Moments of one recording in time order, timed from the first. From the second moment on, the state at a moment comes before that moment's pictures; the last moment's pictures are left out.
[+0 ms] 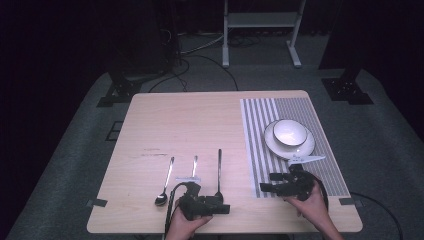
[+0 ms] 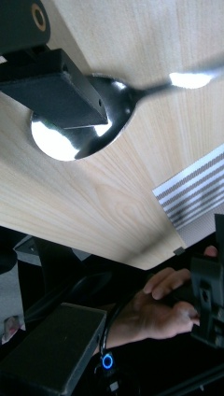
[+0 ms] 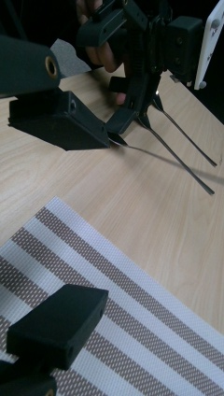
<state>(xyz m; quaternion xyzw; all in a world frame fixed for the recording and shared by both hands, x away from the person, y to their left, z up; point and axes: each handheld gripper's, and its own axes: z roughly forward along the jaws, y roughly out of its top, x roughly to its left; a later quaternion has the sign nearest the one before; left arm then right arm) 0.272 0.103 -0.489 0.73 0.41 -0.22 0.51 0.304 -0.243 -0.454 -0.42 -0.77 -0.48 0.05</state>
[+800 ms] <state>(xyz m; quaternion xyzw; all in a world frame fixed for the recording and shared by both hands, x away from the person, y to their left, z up) 0.271 0.105 -0.490 0.72 0.41 -0.22 0.51 0.318 -0.214 -0.447 -0.39 -0.79 -0.47 0.06</state>
